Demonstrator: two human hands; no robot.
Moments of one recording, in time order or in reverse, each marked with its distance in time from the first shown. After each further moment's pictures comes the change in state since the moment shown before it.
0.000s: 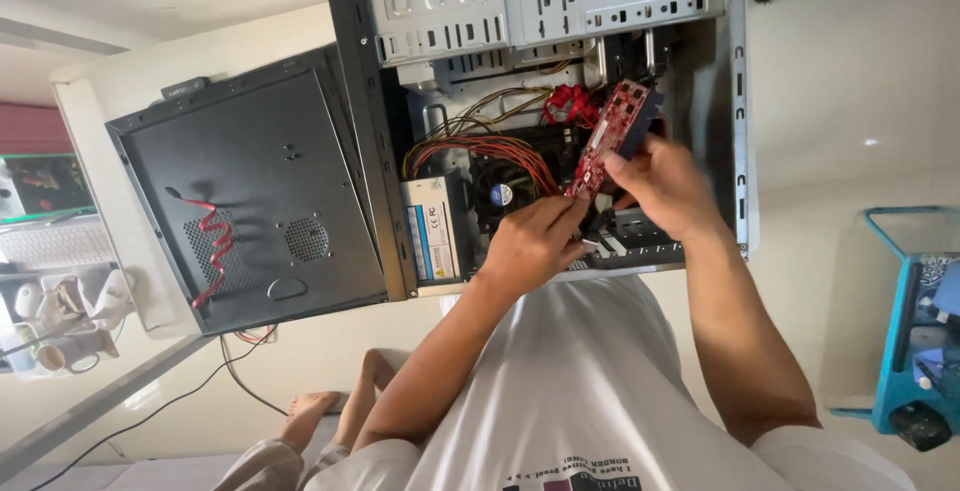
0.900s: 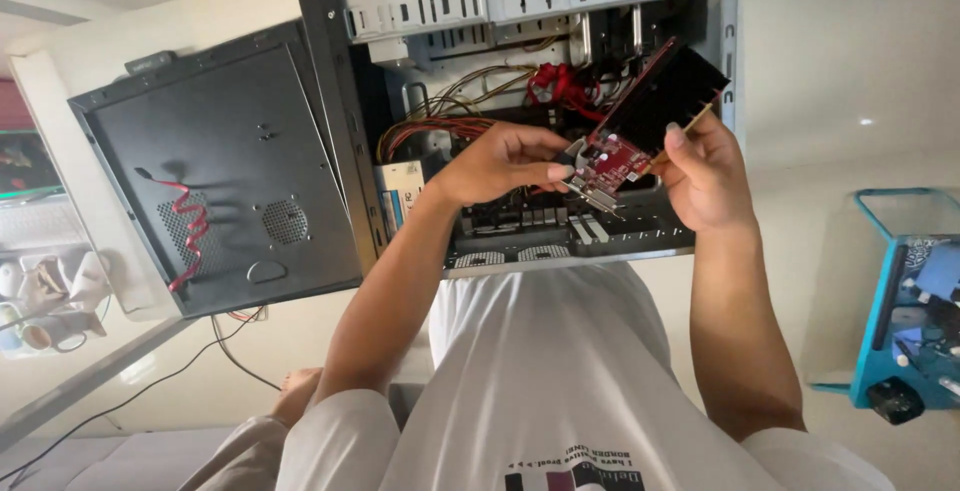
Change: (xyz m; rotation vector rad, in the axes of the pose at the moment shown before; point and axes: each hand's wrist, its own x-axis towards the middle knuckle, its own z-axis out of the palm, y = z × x) left_hand 0.062 -0.059 -0.012 -1.350 -0.537 -0.683; right_hand -0.008 0.041 -0.047 0.539 0.148 -0.073
